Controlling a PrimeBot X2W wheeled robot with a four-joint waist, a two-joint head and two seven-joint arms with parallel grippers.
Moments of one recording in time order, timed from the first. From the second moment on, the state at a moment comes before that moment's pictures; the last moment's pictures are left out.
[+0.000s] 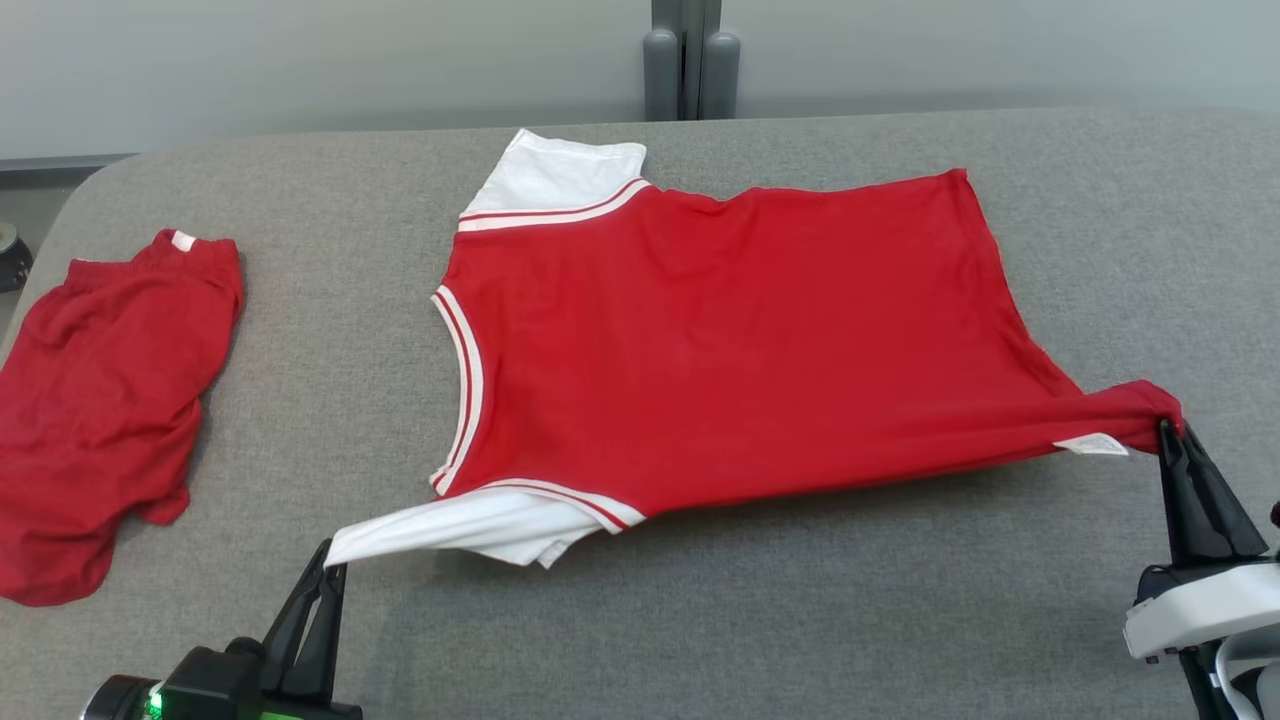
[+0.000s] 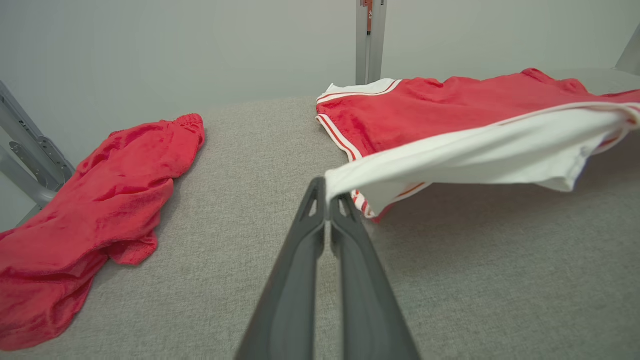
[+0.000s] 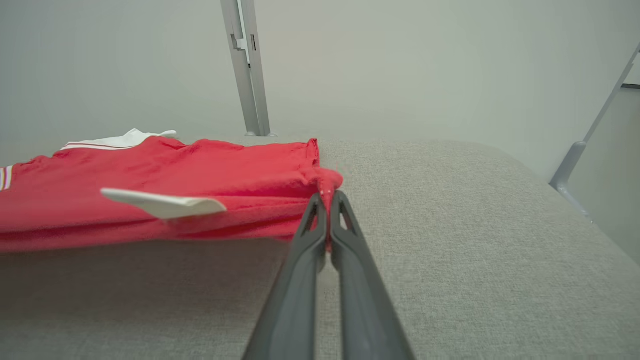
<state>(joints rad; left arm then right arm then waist) 0.11 0.30 -0.20 0.08 -0.27 -0.05 -0.26 0.00 -0.30 -0.09 0.18 0.28 0.13 -0.26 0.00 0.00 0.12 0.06</state>
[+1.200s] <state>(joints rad) -0.52 0.23 -0.34 0.49 -0.21 -0.13 -0.26 -0.40 -0.35 0.03 0.50 0.26 0.13 -0.26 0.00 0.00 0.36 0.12</state>
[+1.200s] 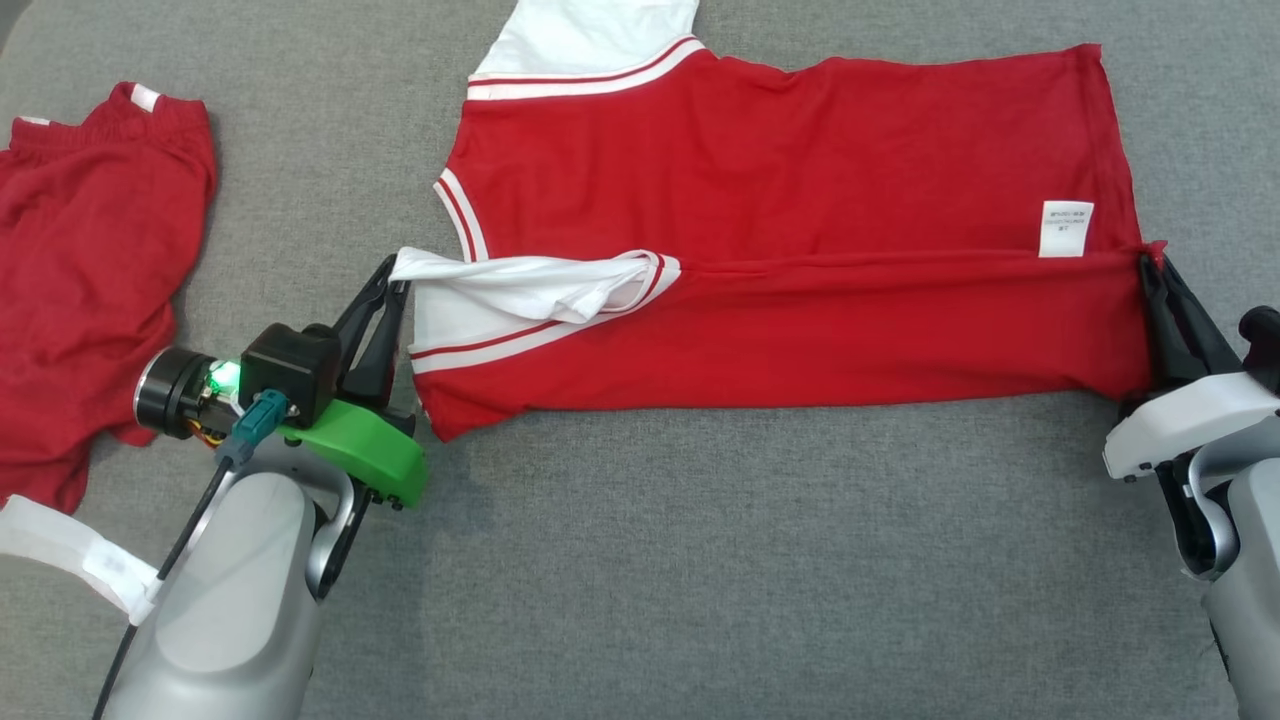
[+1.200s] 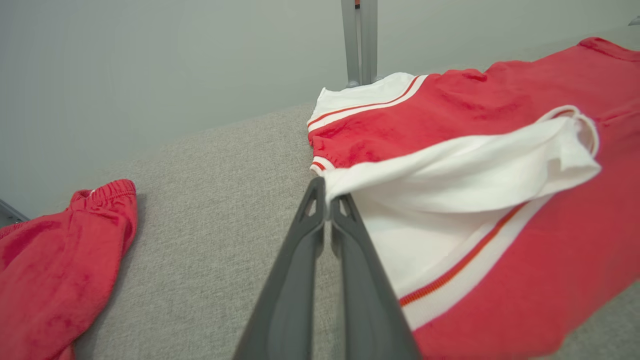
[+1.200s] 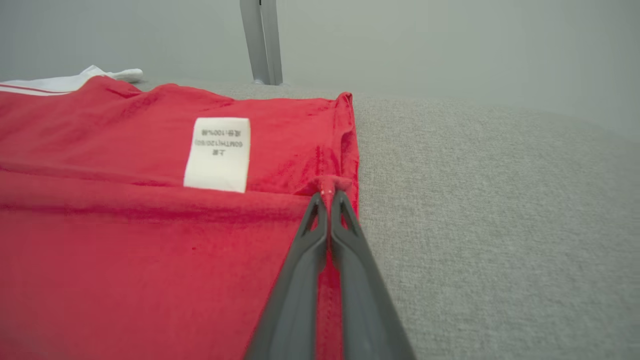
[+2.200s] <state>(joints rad) -0.25 0.13 -0.28 0.50 -0.45 -0.11 -0.17 -0.23 -0.26 -0.08 0.37 0.24 0.13 -0.26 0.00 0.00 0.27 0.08</state>
